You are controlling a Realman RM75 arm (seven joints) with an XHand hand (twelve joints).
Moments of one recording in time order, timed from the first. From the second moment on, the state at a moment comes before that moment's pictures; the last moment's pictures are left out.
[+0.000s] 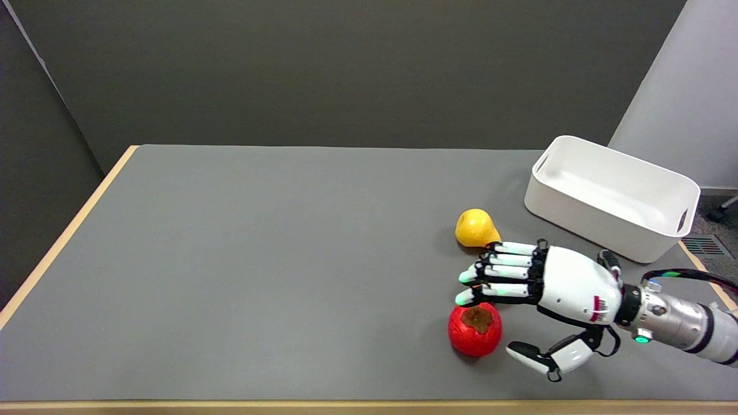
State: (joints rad) arm -0.53 -0.77 -1.30 1.29 -0.37 1.38 1.02
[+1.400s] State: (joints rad) arm -0.28 -0.74 -1.54 1.05 -0.47 1.41 0.85
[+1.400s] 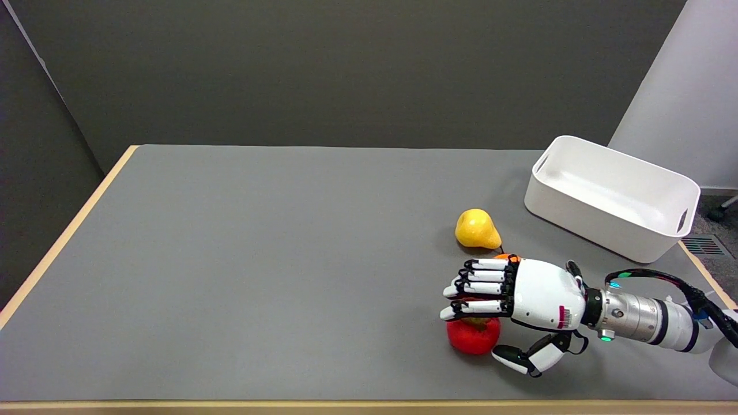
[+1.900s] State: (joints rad) arm -0.25 -0.71 -1.56 1.04 -0.49 1.42 0.84
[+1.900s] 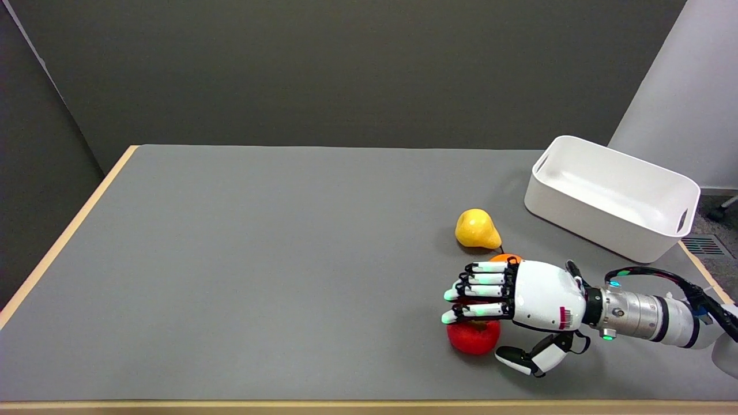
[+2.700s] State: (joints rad) arm -0.19 -0.70 -1.64 1.06 -0.52 1.37 0.84
